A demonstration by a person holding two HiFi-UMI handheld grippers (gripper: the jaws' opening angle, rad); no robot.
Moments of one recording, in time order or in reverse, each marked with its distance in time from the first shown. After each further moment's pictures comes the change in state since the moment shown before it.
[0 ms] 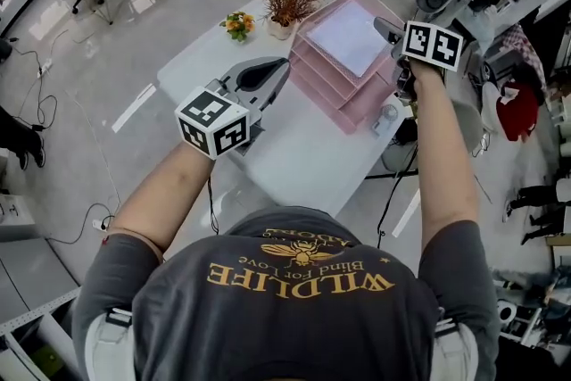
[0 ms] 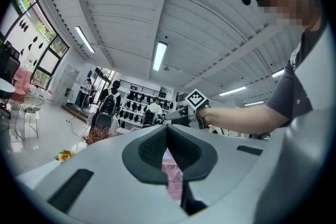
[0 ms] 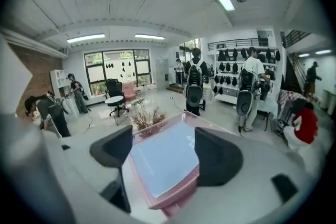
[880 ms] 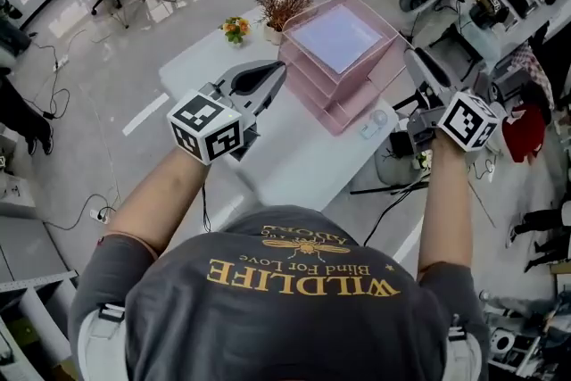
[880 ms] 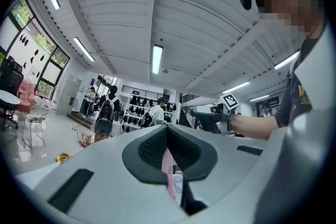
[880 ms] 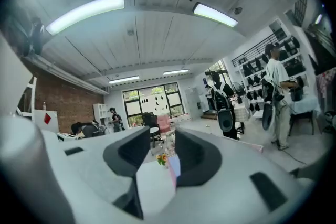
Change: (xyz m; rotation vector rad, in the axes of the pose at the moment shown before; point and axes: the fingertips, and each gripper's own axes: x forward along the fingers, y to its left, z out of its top) left arm 0.015 -0.082 0.011 0.069 -0.035 0.069; right arm -0.179 -0.002 -0.010 0.046 -0.381 0.425
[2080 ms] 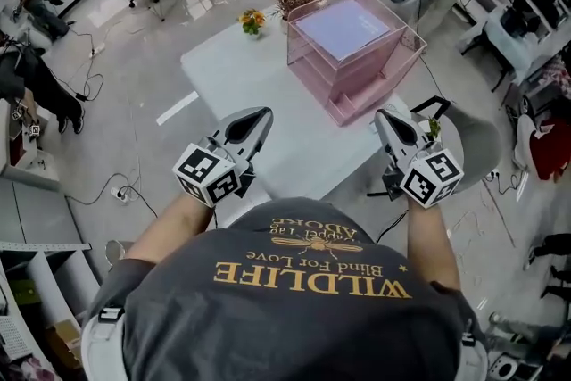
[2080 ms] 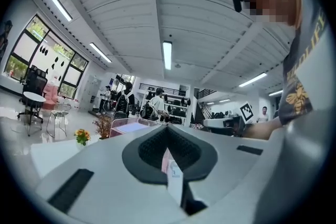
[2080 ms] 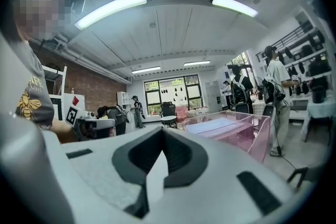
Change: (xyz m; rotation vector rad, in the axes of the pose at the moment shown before) left arm -0.053 -0.089 -0.078 -0.013 0.043 0.212; right arm -0.092 0.037 -0.133 -0.118 0.077 0.222
